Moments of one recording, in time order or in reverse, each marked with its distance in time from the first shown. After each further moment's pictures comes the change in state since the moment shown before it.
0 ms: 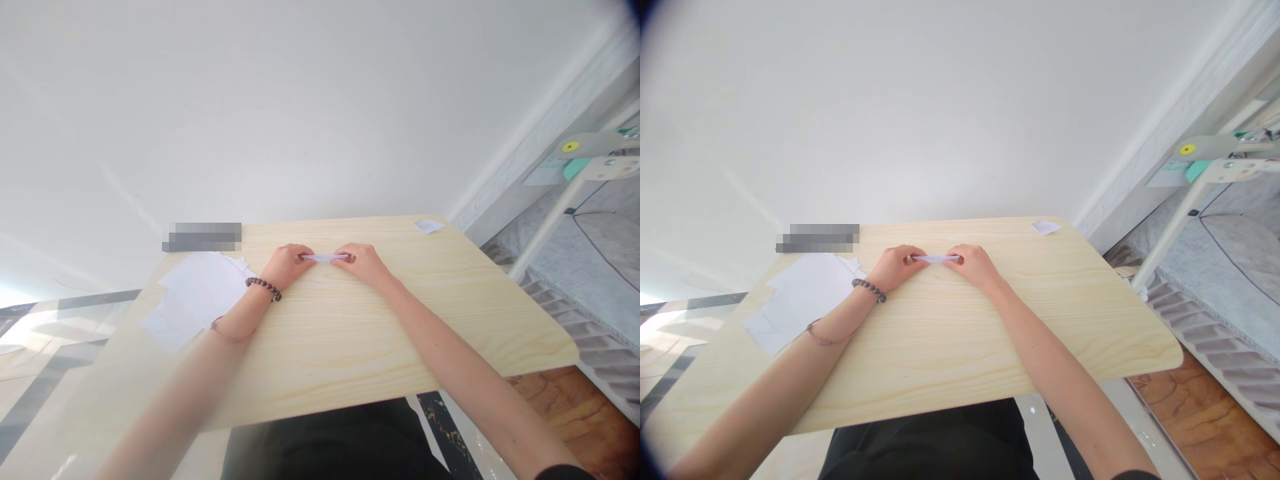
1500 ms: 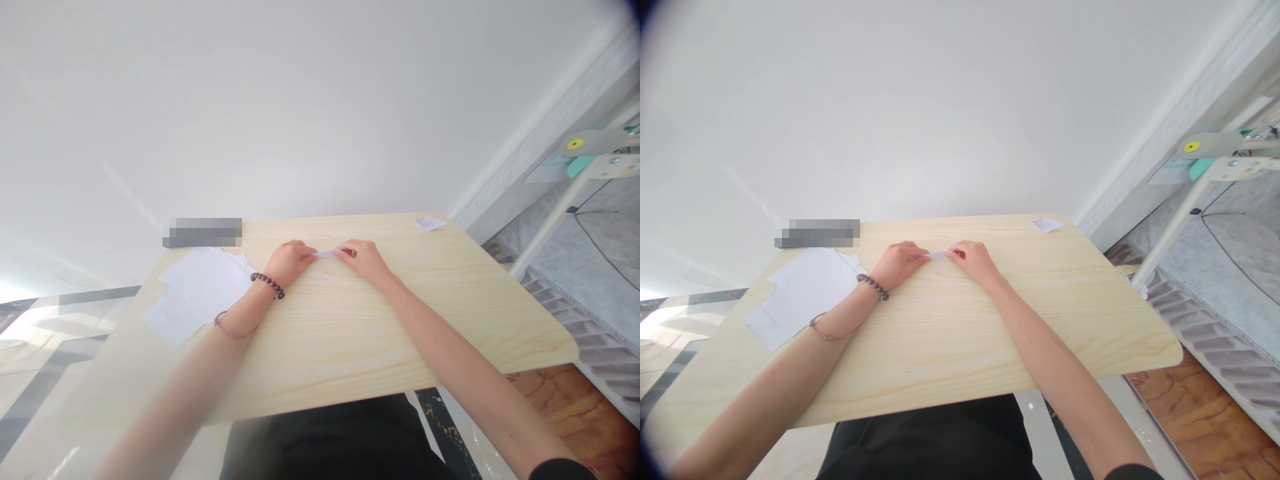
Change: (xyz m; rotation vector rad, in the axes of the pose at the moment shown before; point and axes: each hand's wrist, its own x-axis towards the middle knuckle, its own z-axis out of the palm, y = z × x) left_hand 0.002 -0.004 0.004 0.079 -0.039 0.074; right_hand 0.002 0.005 0.004 0.009 0.022 0.056
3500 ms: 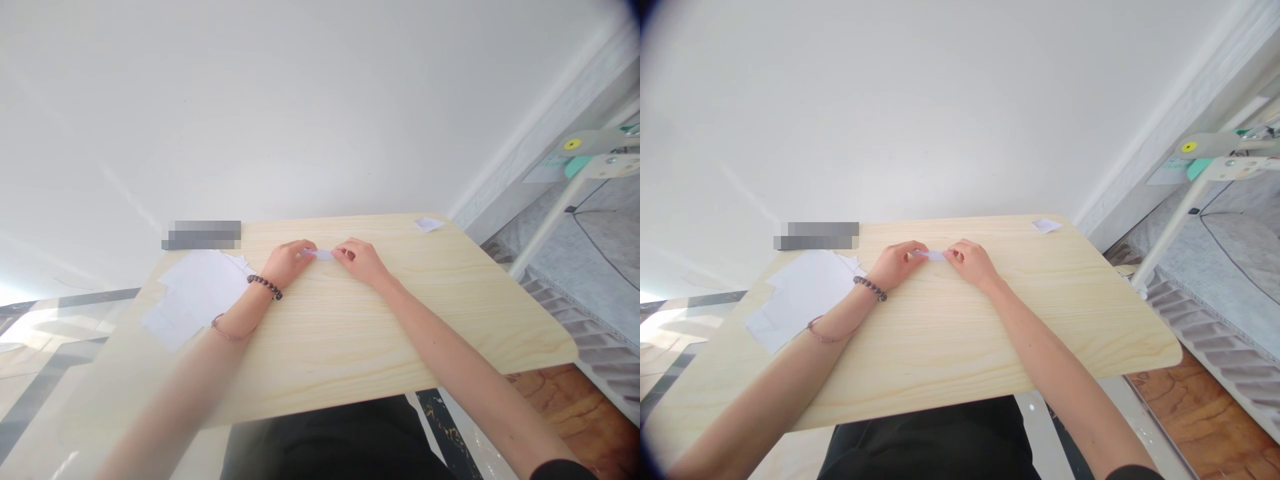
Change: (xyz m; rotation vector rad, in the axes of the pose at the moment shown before) left_hand -0.002 0.004 -0.004 -0.028 0.036 -0.023; right_hand -0.002 -0.006 0.002 -0.116 0.021 -0.029
